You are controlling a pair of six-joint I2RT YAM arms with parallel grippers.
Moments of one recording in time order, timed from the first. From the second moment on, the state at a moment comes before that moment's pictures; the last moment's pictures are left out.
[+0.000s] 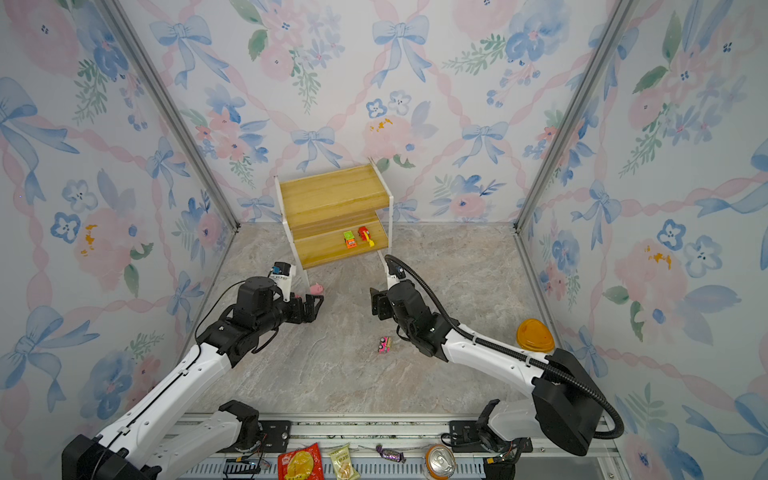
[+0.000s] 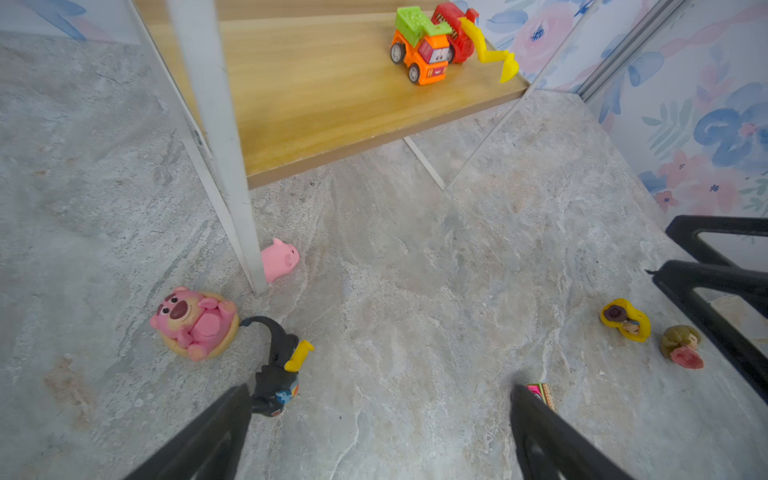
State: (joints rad) left arm -0.41 0.98 0.73 -0.36 0.05 -0.28; right arm 0.86 1.33 0.83 0.00 0.39 0.38
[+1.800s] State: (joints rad) left arm -1.15 1.89 1.19 -0.46 -0.43 -0.46; right arm 0.39 0.83 0.48 -0.43 0.12 0.72
